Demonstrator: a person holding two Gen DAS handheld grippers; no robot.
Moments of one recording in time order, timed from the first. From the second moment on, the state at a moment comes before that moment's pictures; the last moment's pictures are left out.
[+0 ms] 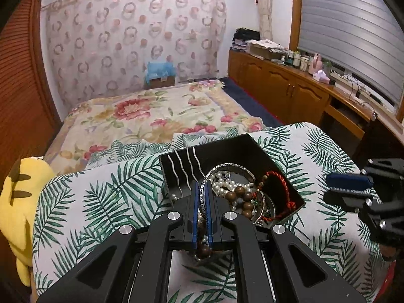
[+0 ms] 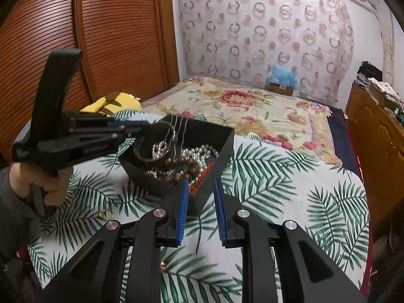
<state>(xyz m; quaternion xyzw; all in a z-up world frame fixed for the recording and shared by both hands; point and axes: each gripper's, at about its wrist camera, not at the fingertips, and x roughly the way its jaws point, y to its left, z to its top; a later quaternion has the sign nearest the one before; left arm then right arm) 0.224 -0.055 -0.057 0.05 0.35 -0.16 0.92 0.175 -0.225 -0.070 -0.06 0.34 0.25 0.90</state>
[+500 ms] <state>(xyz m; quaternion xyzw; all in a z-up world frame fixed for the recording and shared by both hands) 0.219 -0.060 -0.053 0.06 0.35 -0.17 0.92 0.157 -0.229 -0.088 -0.05 0.36 0.26 0.90</state>
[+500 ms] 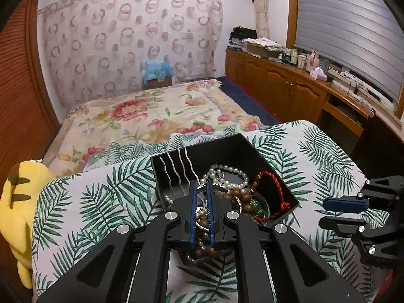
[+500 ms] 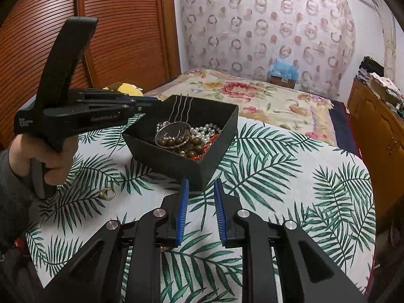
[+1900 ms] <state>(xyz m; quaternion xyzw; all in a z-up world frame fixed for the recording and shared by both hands) 0.137 -0.026 -0.123 0.11 0.43 -0.19 0.88 0.114 -0.194 -0.131 -0.12 0.40 0.29 0.86</state>
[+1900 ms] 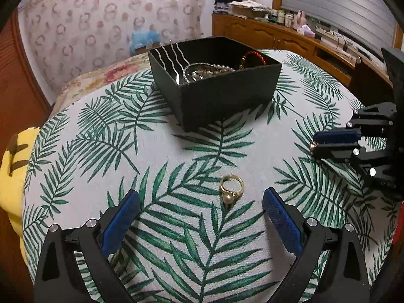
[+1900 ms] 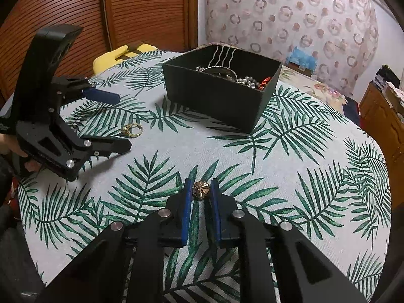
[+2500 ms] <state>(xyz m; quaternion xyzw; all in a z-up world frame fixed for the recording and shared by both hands) 0.126 -0.041 -0.115 0.11 0.41 -0.22 0.88 0.113 -0.193 -0.130 -0.12 0.40 0.29 0.86</state>
